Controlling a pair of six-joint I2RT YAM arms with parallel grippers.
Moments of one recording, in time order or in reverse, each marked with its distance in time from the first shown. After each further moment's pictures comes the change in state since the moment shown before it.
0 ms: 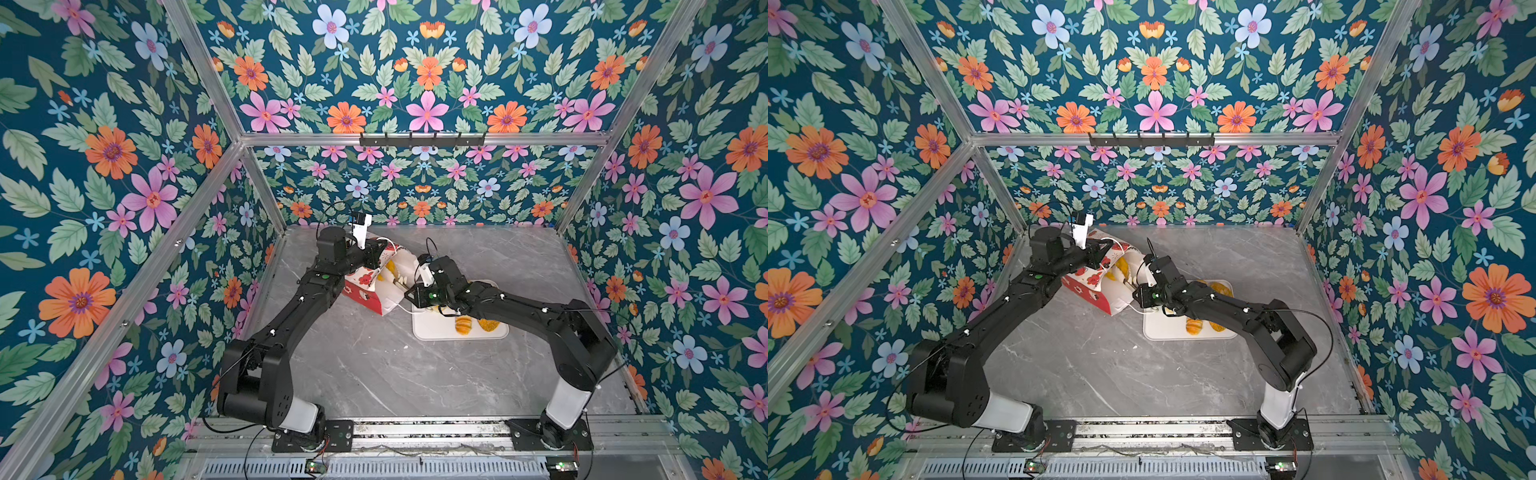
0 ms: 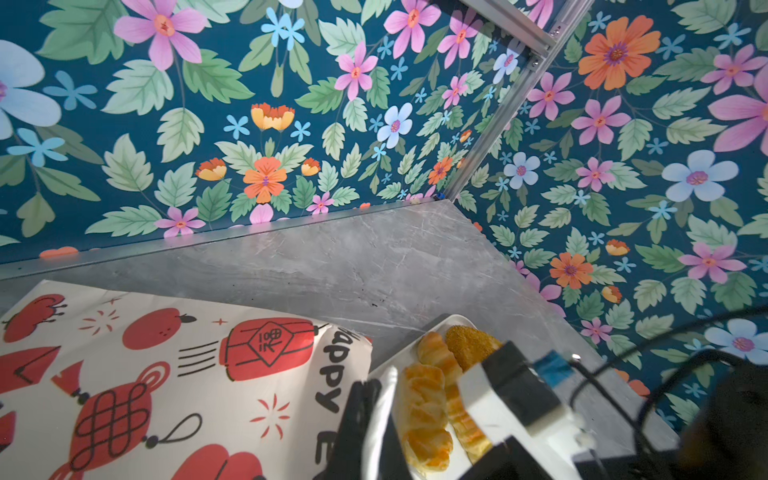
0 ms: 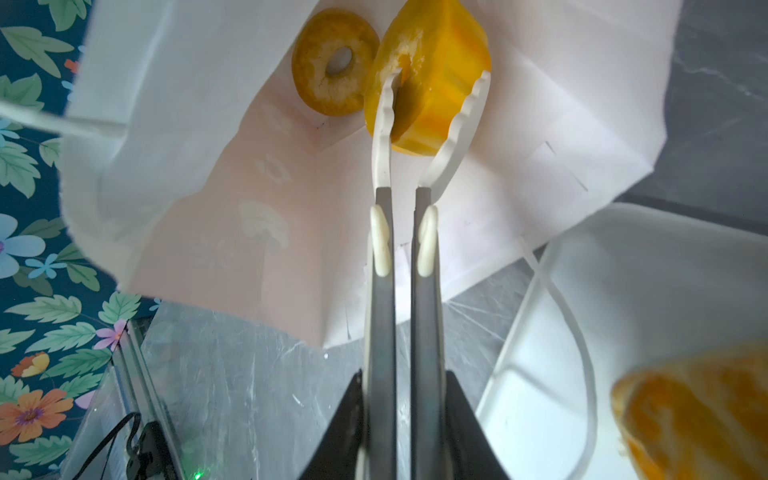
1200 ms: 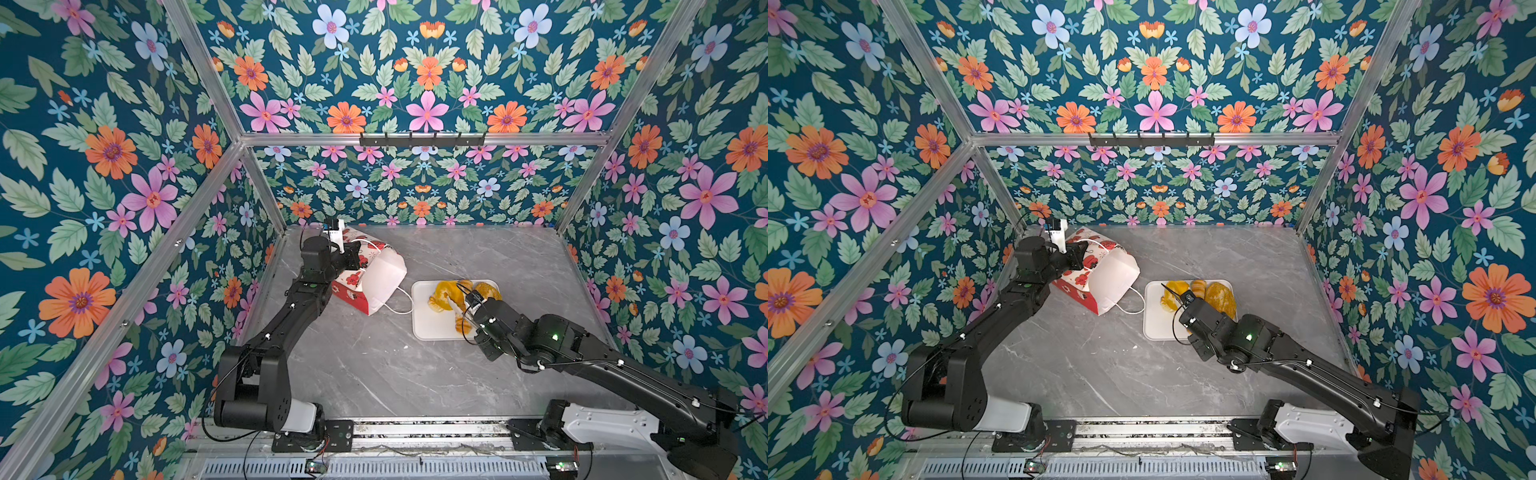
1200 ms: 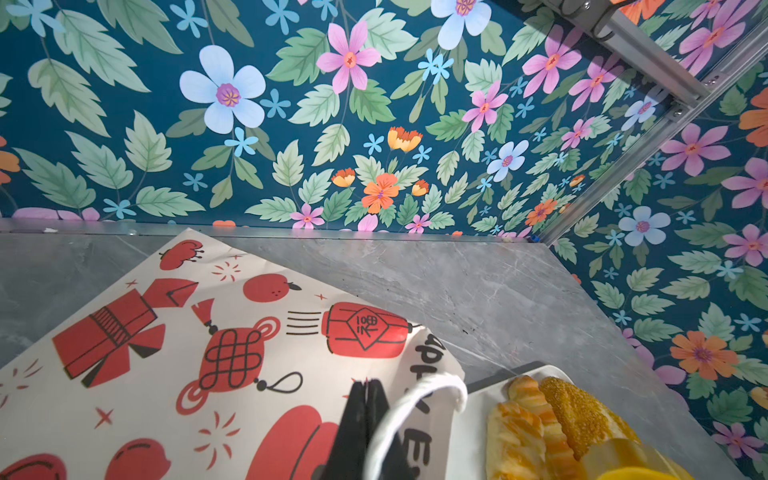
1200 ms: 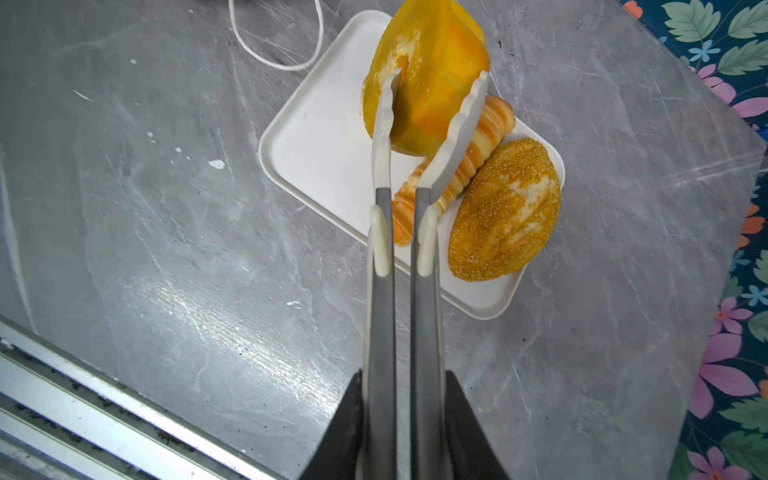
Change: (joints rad) left arm 0.114 -0.046 -0.134 0.092 -0.161 -0.027; right arm 0.263 -0.645 -0.088 -0.970 0.612 -0.236
